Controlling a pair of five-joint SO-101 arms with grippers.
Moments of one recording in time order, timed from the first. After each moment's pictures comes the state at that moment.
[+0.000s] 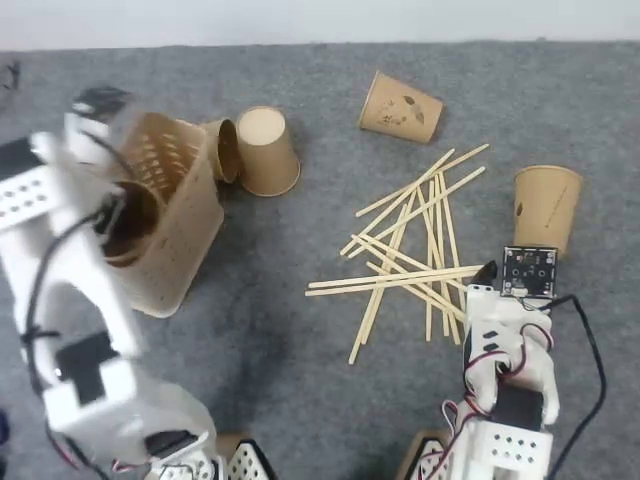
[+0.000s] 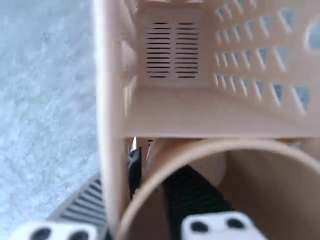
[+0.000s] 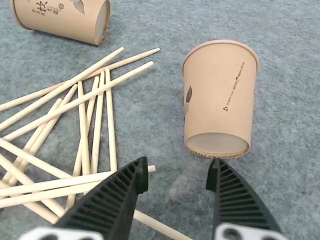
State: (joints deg) left arm -32.4 11.1 -12.8 97.6 -35.7; right arm 9.4 -103.5 95.4 48.4 8.9
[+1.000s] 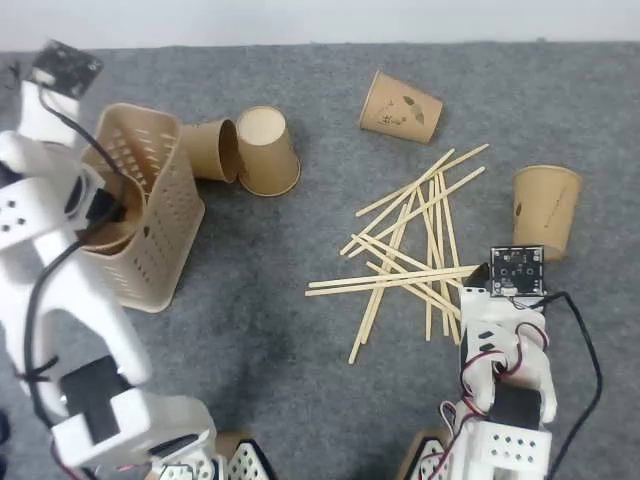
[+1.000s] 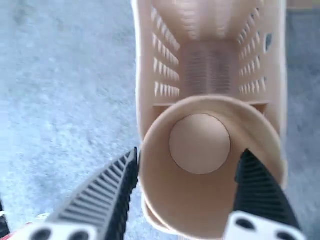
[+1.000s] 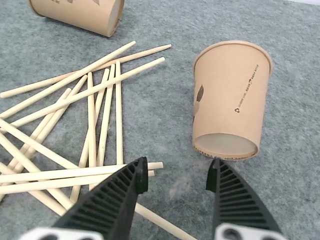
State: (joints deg) left arm -31.3 -1.5 -24.0 99.6 -35.1; right arm 7.6 -103.5 95.4 49.5 11.7
